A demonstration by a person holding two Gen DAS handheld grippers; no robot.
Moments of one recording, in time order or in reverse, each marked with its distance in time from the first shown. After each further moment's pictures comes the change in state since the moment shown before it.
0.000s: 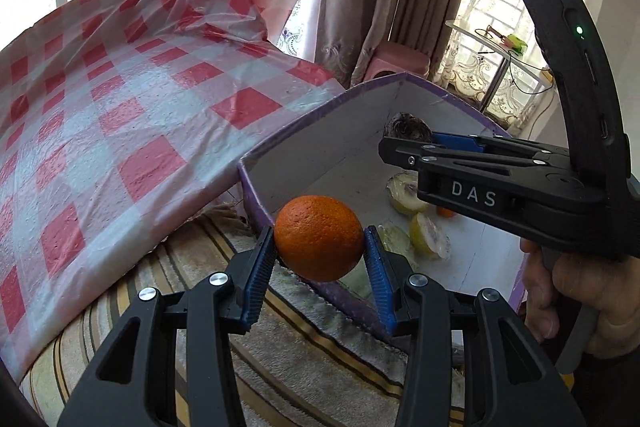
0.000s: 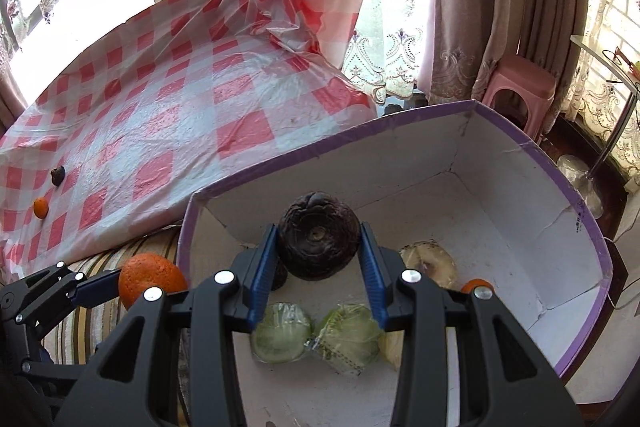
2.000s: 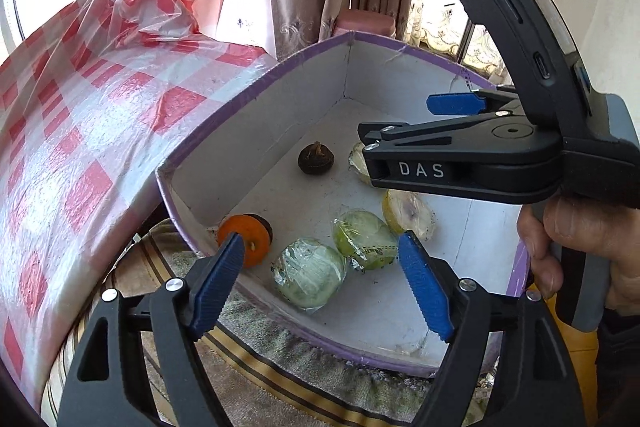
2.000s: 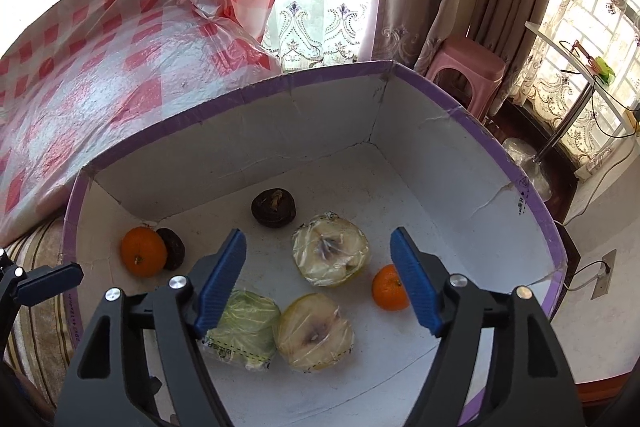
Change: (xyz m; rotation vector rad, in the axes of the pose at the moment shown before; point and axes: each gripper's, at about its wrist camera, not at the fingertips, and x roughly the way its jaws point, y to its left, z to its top) left arm 0.032 -0.039 0.000 0.156 0.069 -0.027; right arm 0.024 -0.045 -0.009 0.001 0.081 -0.211
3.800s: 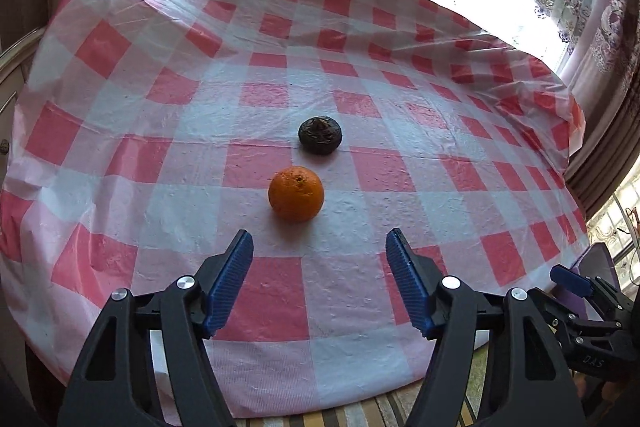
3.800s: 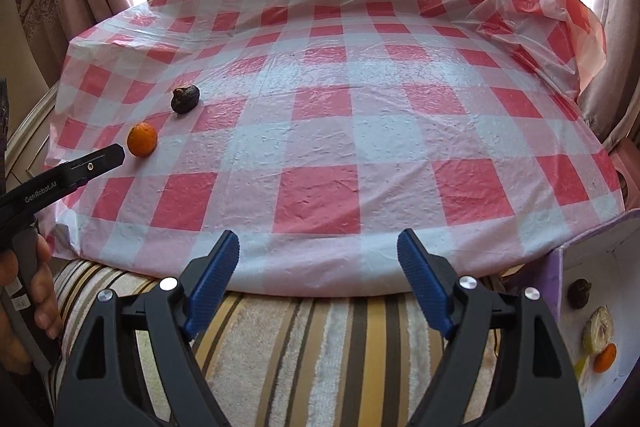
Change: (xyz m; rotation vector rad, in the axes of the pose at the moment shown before) left arm -0.185 0.333 -0.175 -0.795 -0.212 0.463; right arm -0.046 0.310 -0.004 -0.373 -0.044 0.466
